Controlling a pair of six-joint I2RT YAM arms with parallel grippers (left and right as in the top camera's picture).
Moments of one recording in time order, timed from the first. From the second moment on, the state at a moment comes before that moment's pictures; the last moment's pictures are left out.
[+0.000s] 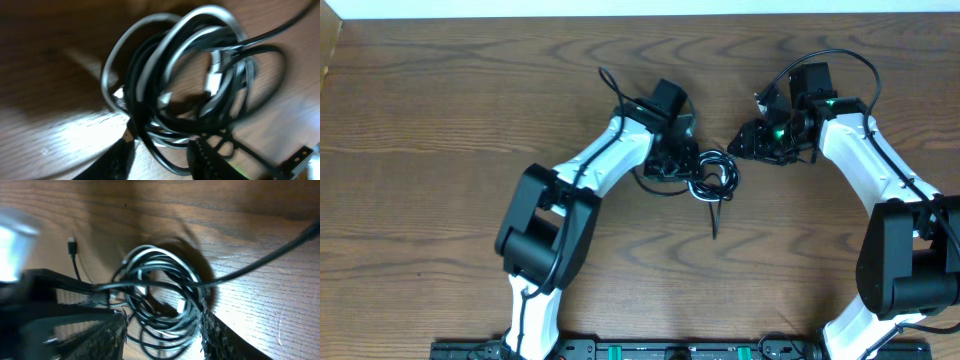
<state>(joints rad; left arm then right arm) -0.53 2.10 1.49 -0.74 0.49 -0.42 0.11 1.84 1.30 -0.75 -0.52 0.22</state>
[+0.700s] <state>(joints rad) -0.54 2.12 1.49 -0.65 0.52 -0.49 0.13 1.84 1.30 -0.75 -0.50 0.22</state>
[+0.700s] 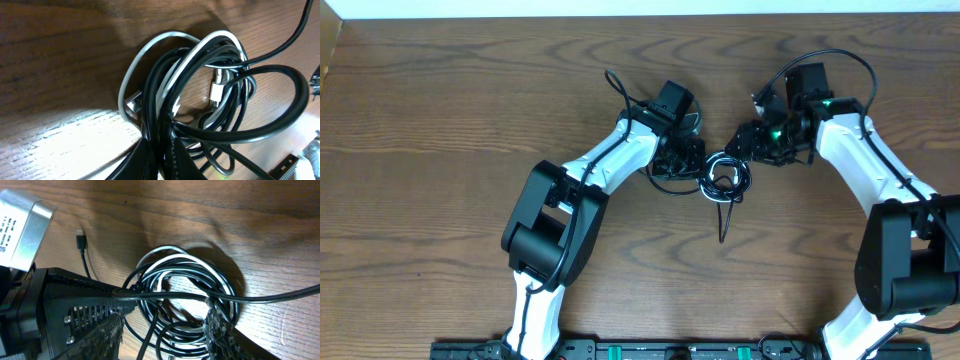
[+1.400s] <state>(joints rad) -0.49 1.86 1.49 -0.62 0.53 -0.47 0.15 1.84 1.30 -0.75 -0.51 0.21</state>
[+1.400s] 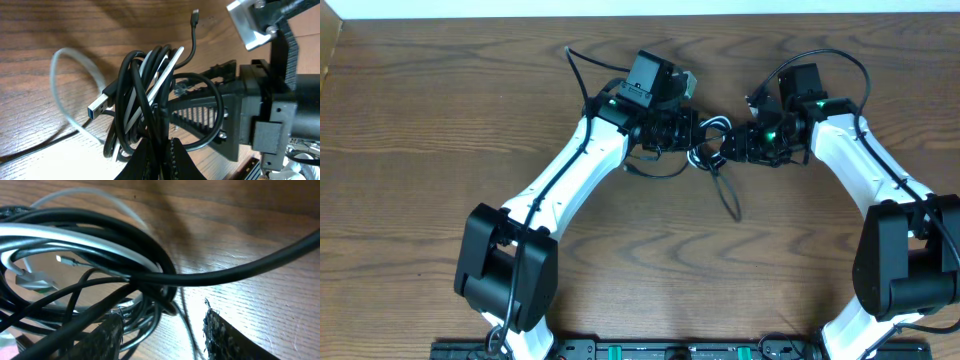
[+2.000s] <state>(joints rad) -0.38 1.86 1.49 -0.54 0.92 -0.36 0.03 1.72 1.30 -0.78 -0.81 0.07</state>
